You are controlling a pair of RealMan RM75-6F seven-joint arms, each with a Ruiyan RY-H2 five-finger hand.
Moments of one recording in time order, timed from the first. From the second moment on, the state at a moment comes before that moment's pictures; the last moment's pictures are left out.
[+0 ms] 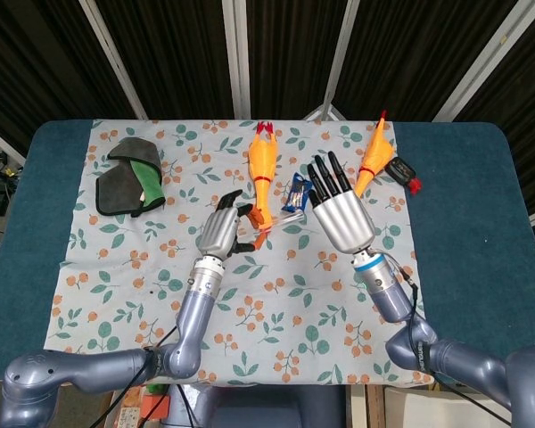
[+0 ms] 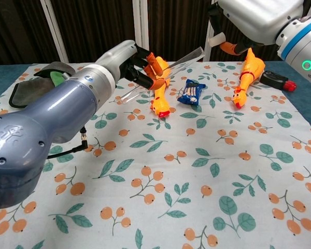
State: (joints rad) left arm -0.91 -1.97 -0.49 -1.37 0.86 1.16 0.27; right arm 0.77 -1.62 0.27 -1.20 -1.54 1.34 -0.65
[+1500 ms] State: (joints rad) left arm -0.91 -2.05 -0.53 -1.35 0.81 1.21 0.30; right arm 0.77 -1.62 0.24 -1.20 -1.53 1.33 -0.65
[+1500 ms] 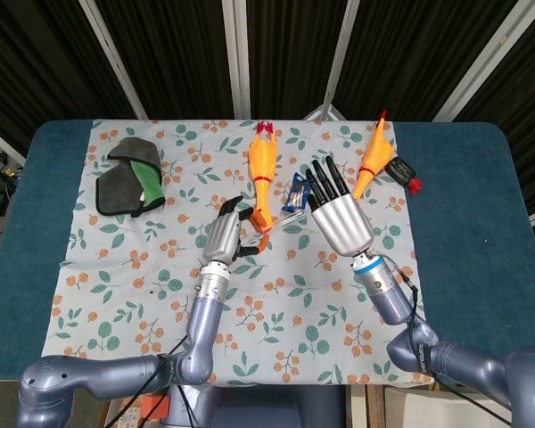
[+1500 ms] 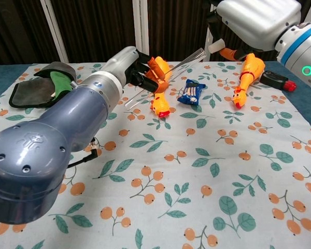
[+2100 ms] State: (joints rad) left arm -0.92 -2.06 -0.54 -1.35 0.82 1.21 0.30; right arm 0.77 -1.63 0.23 -1.20 -1.54 1.33 -0.65
